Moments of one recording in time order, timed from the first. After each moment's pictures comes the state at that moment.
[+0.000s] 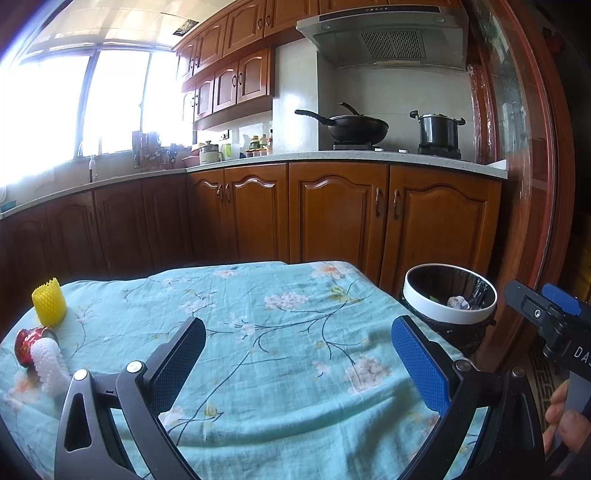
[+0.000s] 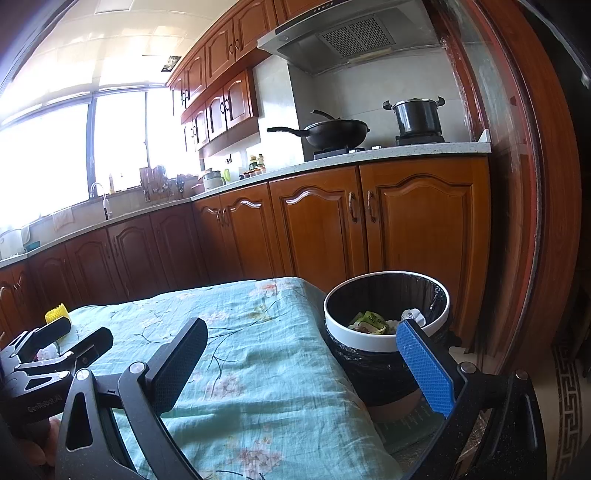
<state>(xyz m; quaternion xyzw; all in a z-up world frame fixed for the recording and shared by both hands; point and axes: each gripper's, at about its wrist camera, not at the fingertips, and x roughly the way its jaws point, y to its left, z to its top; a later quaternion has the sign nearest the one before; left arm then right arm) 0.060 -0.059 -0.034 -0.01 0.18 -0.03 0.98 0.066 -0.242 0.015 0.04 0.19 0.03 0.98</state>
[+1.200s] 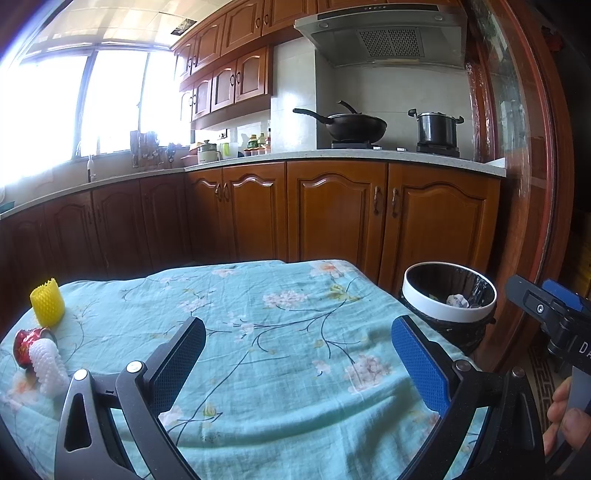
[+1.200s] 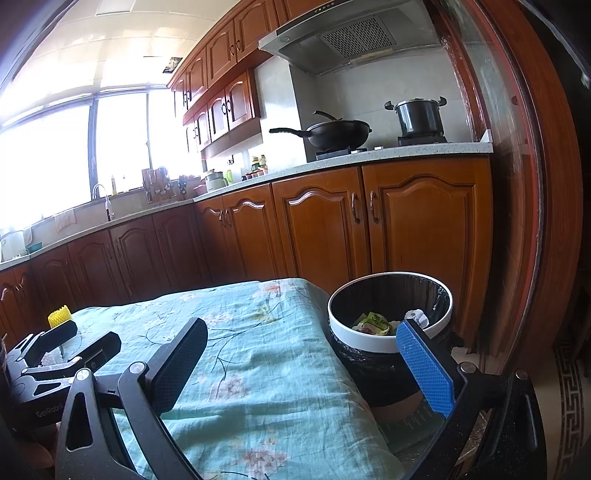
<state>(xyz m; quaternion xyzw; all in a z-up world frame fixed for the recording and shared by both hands) 0.064 -0.058 -0.036 0.00 0.18 -0.03 0.98 0.065 -0.237 0.017 0.04 0.19 0.03 0.98</state>
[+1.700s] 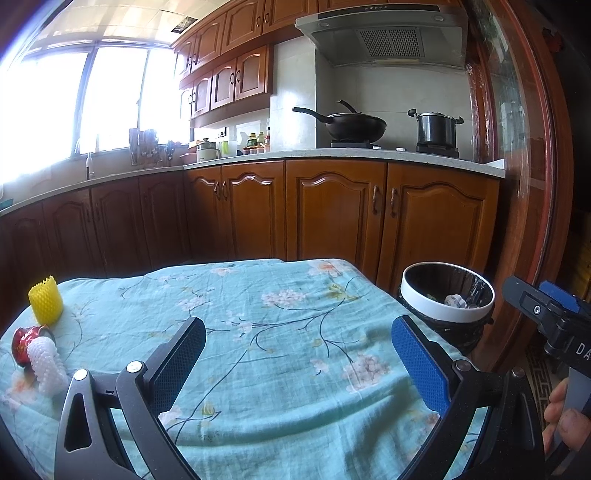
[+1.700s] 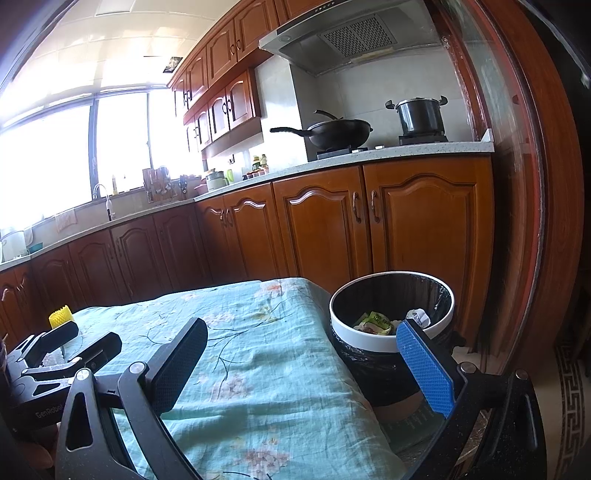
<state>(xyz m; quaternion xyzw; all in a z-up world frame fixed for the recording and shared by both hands) 0.064 -0.058 -0.036 0.00 0.19 -0.03 0.98 0.064 -0.235 0.017 0.04 0.19 0.03 0.98</state>
